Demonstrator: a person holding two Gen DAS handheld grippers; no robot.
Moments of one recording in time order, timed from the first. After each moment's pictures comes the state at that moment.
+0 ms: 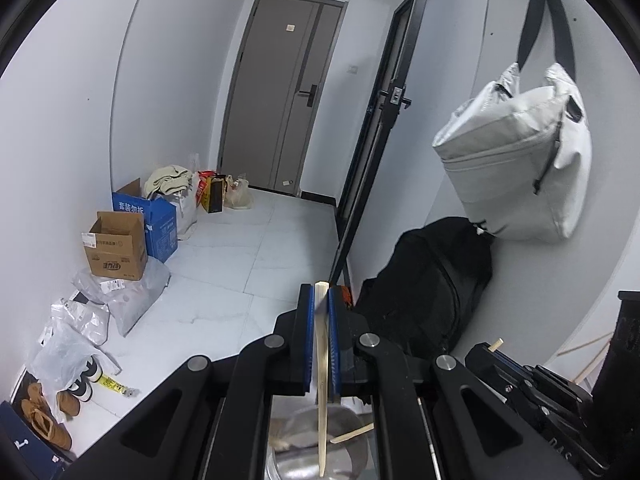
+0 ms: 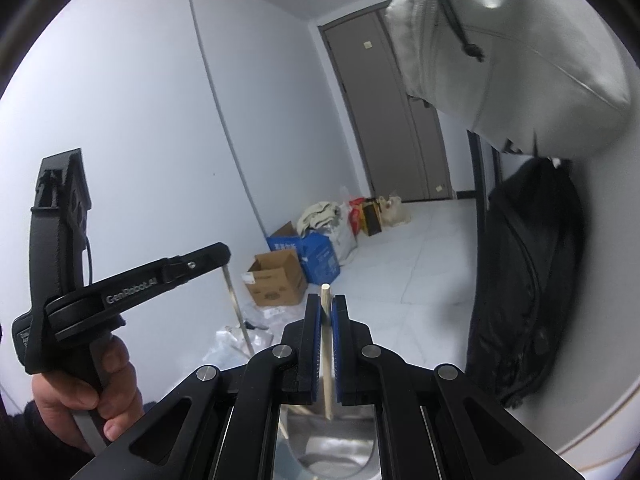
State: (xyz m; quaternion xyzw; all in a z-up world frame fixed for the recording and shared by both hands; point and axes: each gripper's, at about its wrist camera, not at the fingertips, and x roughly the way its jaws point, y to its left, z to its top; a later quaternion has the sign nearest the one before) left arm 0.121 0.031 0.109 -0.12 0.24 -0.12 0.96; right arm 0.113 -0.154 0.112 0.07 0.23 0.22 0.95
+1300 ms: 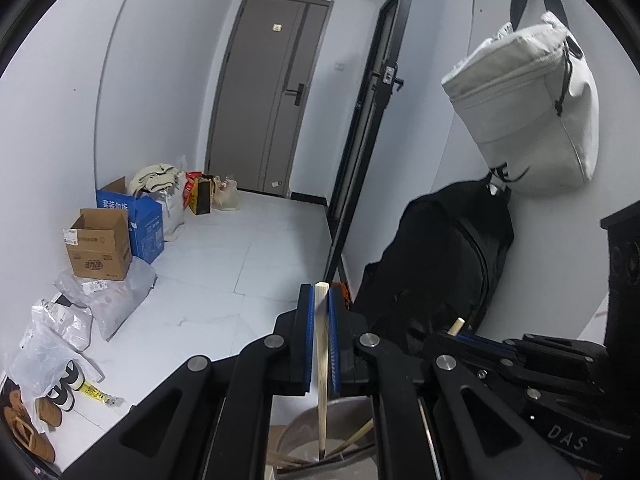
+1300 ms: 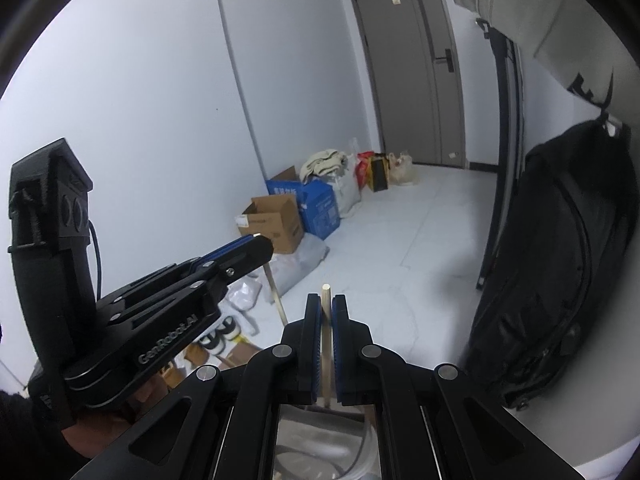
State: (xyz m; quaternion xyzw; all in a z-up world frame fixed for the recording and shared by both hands) left arm 0.141 0.021 0.040 -0.10 0.23 -0.15 0.96; right arm 0.160 -0.123 0.056 0.00 0.30 0.25 0.92
